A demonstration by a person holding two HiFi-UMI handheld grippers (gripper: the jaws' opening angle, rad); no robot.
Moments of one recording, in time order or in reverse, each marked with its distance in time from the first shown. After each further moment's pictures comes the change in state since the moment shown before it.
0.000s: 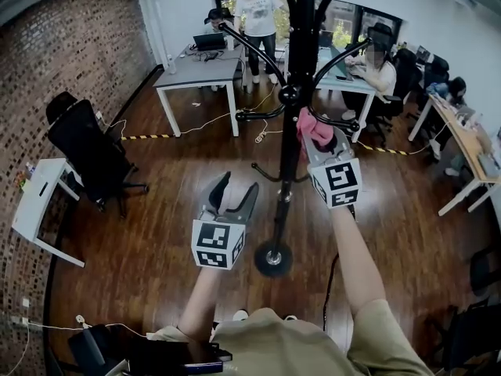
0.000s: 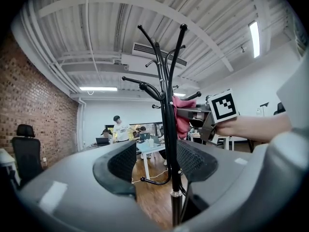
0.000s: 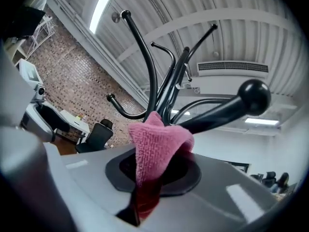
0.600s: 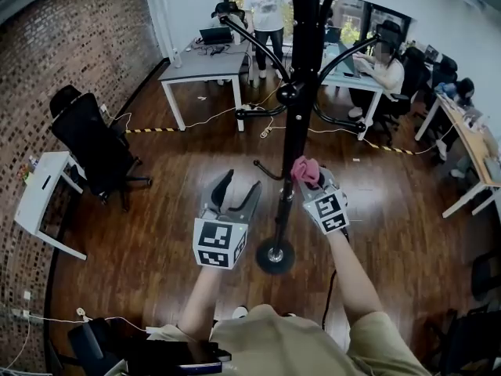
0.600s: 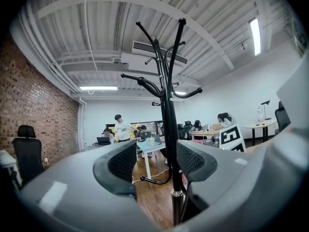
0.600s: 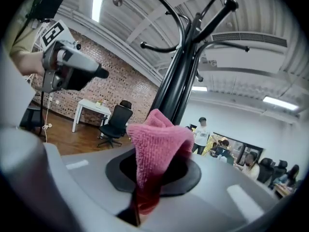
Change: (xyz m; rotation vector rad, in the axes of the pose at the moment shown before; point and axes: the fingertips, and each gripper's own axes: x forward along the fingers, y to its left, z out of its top) left arm 0.007 -0.003 -0.005 0.009 0.018 0.013; right arm -0.031 0.077 -0.155 0.019 0.256 0.213
